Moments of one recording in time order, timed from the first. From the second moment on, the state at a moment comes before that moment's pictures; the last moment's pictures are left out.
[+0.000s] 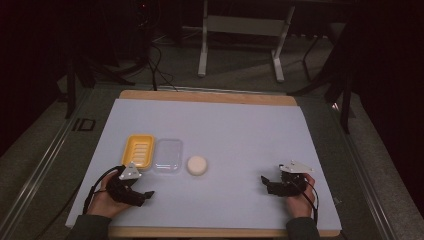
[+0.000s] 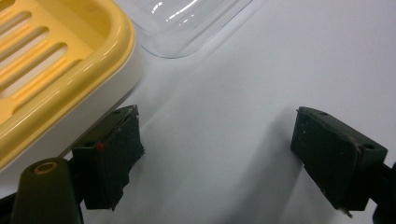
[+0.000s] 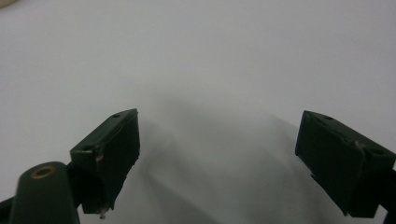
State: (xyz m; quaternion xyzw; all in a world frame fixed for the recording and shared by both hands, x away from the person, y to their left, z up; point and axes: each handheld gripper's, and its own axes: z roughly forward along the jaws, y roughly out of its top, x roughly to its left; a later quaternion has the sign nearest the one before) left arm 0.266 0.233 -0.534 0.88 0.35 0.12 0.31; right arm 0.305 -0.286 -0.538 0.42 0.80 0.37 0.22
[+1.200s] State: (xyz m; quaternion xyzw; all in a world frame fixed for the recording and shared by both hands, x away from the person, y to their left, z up) left arm 0.273 0.227 -0.502 0.89 0.30 0.12 0.31; right arm 0.297 -0.288 -0.536 0.39 0.80 0.41 0.23
